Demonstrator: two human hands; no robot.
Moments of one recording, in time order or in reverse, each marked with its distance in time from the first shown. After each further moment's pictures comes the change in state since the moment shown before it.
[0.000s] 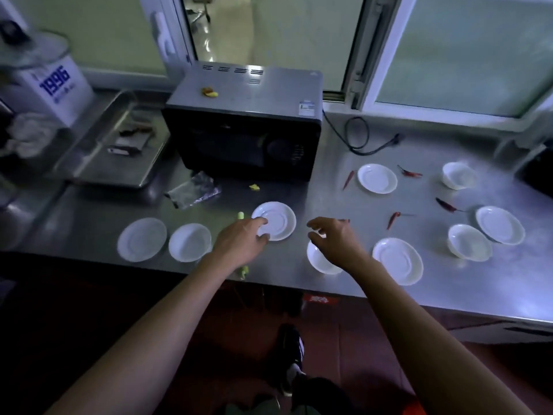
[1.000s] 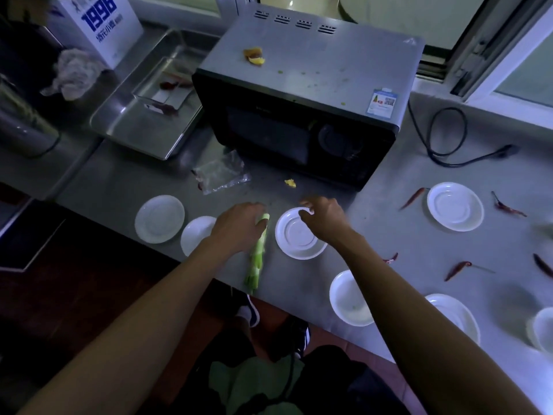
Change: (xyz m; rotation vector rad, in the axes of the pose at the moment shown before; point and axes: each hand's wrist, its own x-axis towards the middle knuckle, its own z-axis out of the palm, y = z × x) left_hand 0.094 -0.065 0.001 -0.073 0.018 -0.284; right_hand 0.196 -0.019 0.068 -0.011 -0.294 -0.092
